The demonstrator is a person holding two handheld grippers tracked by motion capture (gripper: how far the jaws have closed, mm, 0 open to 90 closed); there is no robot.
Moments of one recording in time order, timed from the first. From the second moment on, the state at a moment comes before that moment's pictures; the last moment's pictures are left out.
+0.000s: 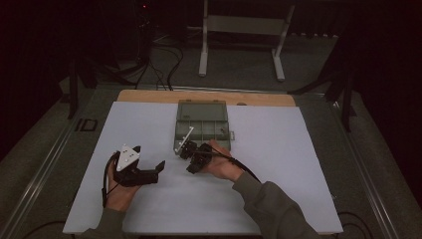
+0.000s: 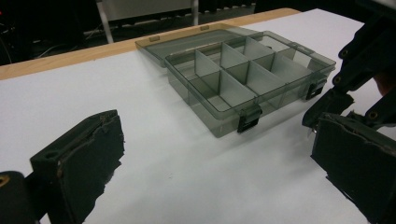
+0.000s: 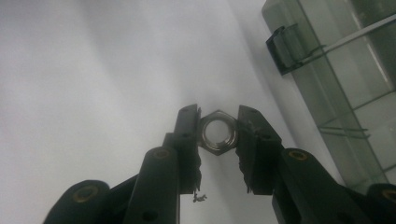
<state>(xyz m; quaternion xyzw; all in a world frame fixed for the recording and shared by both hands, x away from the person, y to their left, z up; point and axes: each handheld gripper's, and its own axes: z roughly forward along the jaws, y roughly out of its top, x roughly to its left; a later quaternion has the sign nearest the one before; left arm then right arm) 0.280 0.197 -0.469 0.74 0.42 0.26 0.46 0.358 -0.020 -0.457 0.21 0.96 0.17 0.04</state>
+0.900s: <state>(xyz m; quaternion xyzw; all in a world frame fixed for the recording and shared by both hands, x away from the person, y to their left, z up) 0.280 0.197 -0.469 0.74 0.42 0.26 0.46 0.372 -0.031 -0.422 0.23 0.95 0.21 0.05</state>
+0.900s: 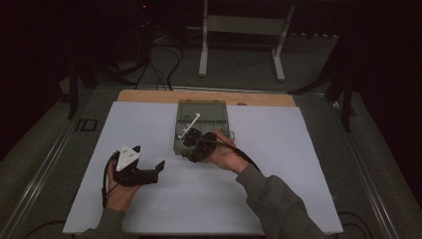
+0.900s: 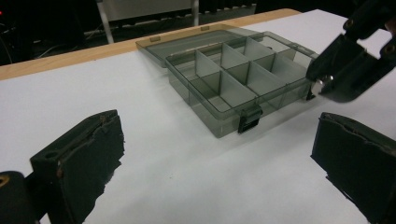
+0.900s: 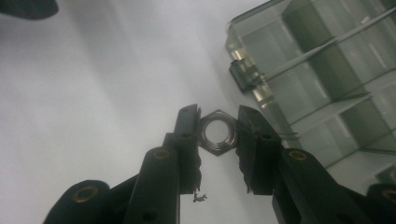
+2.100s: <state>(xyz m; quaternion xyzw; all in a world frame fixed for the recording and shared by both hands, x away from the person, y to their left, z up) 0.280 0.197 -0.468 0.74 0.42 0.26 0.46 0.415 -0.058 -0.399 0.31 0.92 0.21 0.09</state>
